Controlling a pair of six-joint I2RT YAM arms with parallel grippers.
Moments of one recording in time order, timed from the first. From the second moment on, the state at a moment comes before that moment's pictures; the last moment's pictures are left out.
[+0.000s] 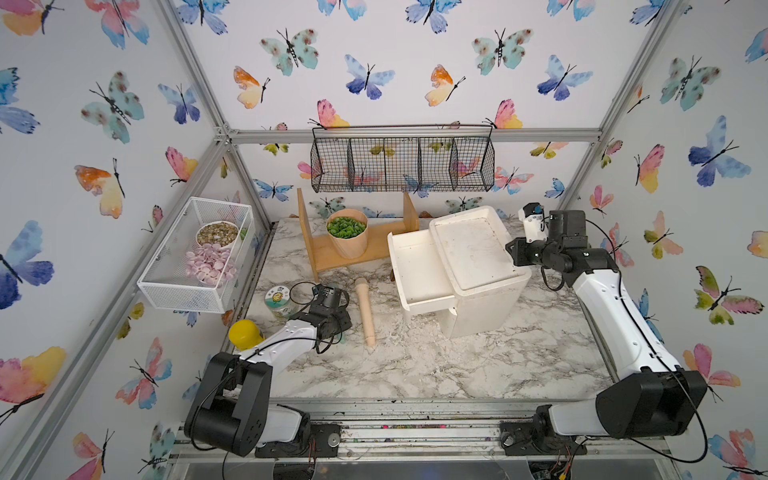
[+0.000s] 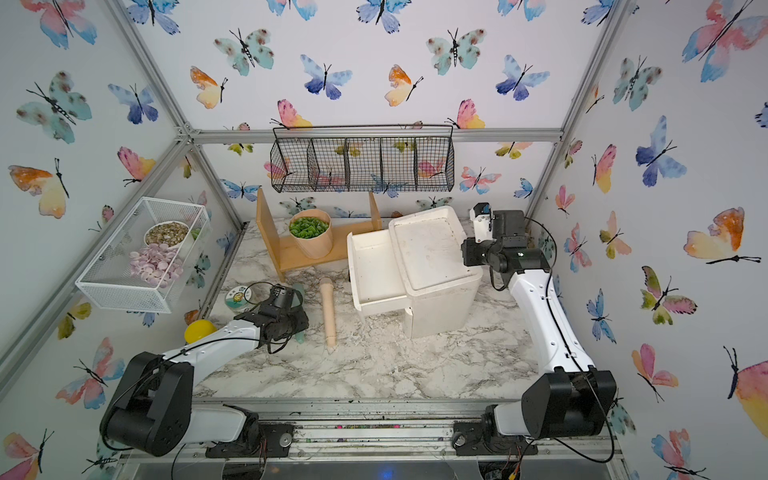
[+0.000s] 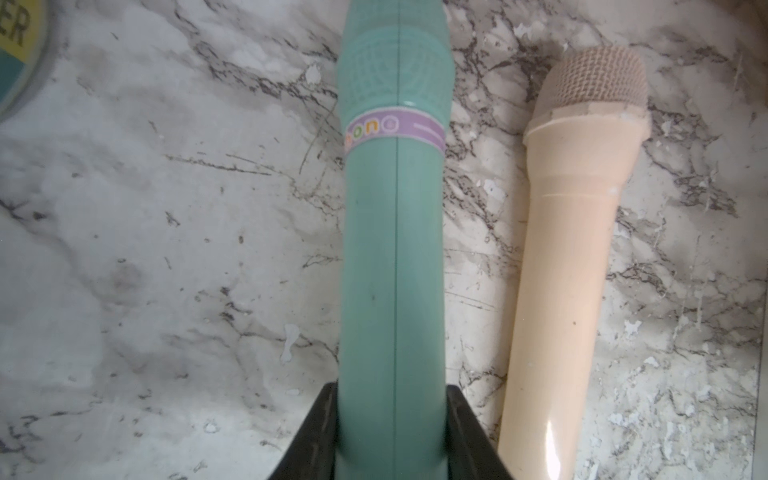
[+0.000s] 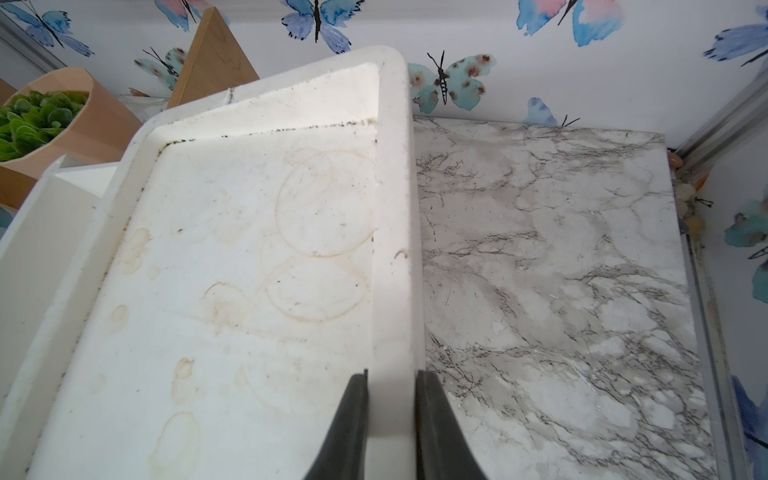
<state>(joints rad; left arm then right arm) -0.31 1.37 0.65 -0.29 -0.06 -0.66 0.10 1.41 1.41 -0.68 -0.22 -0.01</state>
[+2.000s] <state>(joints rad) -0.29 1.18 0.88 -0.34 0.23 -0.70 0.10 1.41 1.41 -0.68 -0.22 -0.01</state>
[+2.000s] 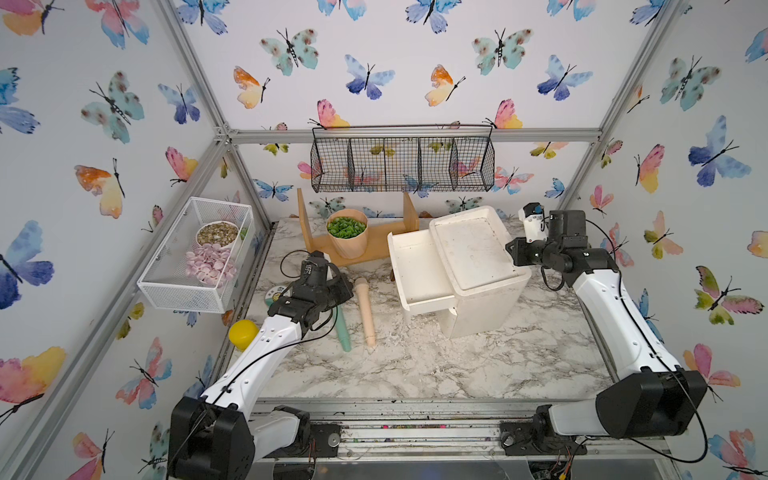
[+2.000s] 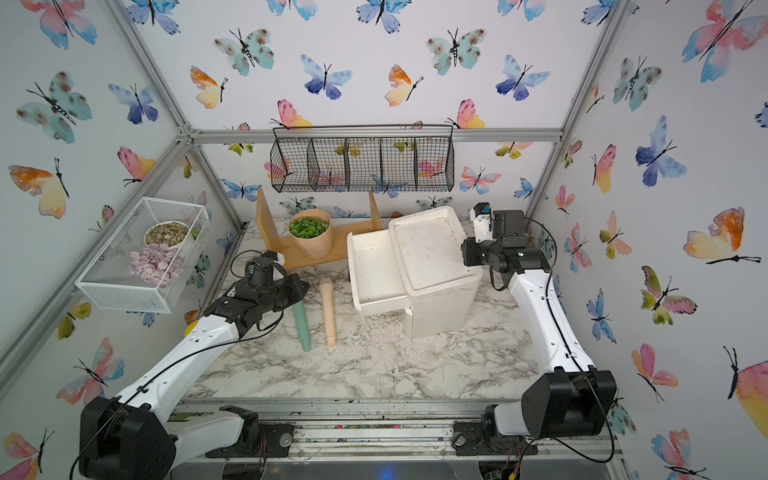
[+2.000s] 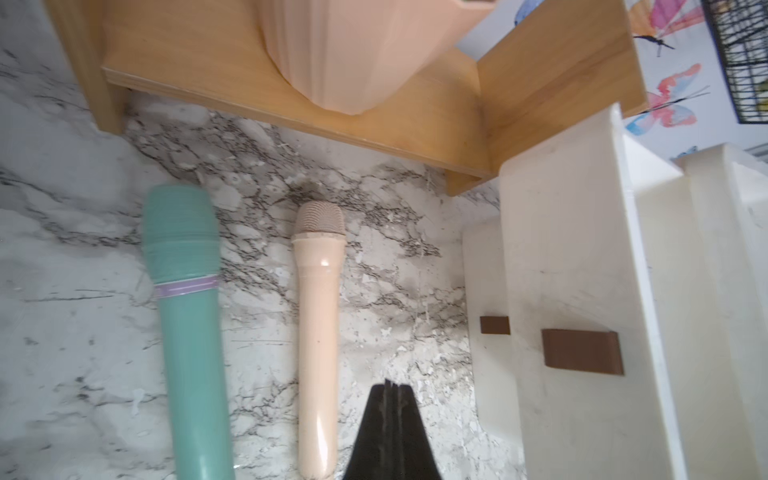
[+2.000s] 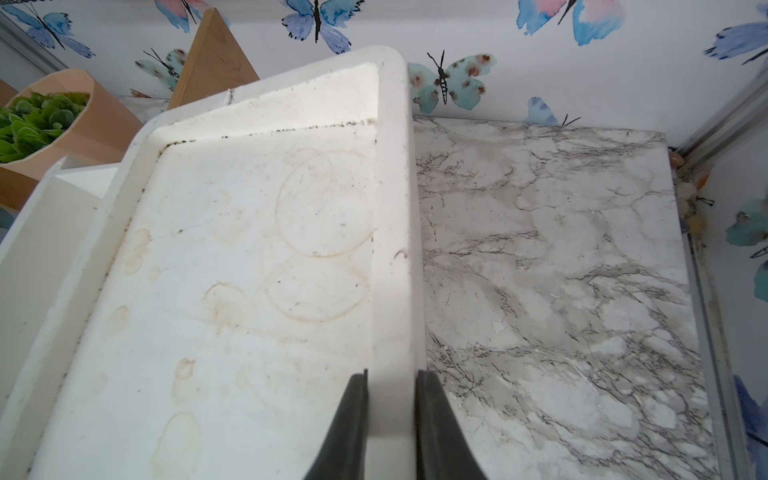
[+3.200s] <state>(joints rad) -0.49 1.44 0.87 0.15 0.60 -0.96 0.10 1.41 1.41 -0.68 -0.23 0.00</state>
